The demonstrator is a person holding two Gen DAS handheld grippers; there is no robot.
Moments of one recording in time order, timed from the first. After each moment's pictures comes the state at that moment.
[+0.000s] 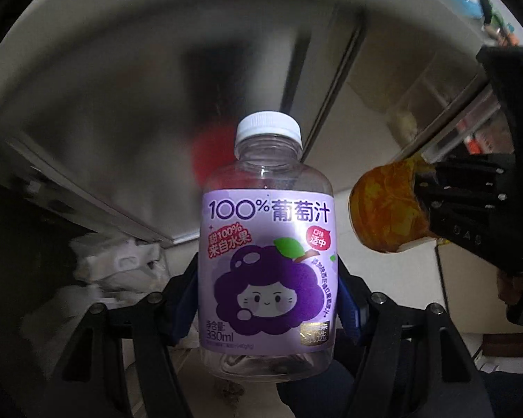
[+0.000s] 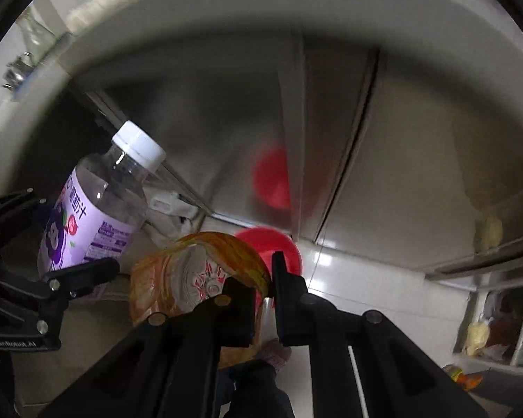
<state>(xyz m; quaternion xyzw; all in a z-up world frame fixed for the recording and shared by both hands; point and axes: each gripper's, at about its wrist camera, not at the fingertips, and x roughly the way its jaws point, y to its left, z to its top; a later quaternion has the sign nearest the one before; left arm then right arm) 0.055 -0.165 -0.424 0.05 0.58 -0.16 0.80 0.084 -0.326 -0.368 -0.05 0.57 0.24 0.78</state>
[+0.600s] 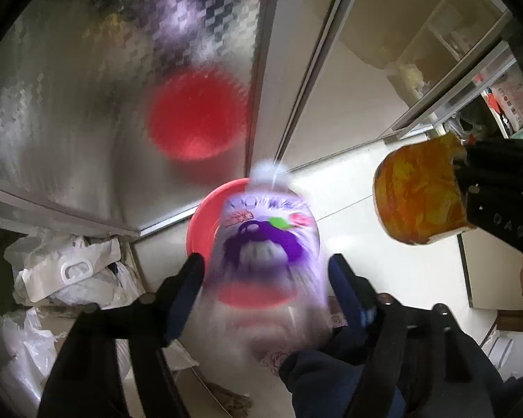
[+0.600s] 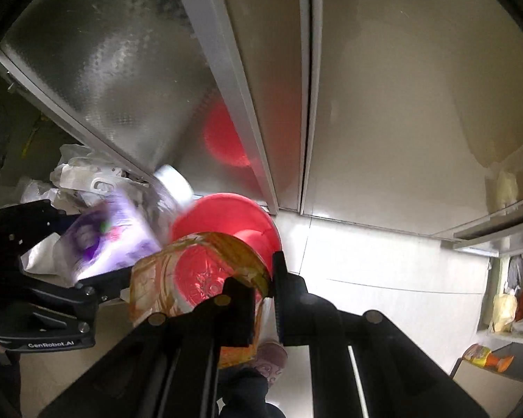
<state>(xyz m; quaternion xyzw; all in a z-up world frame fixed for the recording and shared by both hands) 0.086 -0.203 -0.571 0.08 0.61 -0.19 0.76 0.101 -0.322 -0.519 -0.03 0.61 0.19 0.77</state>
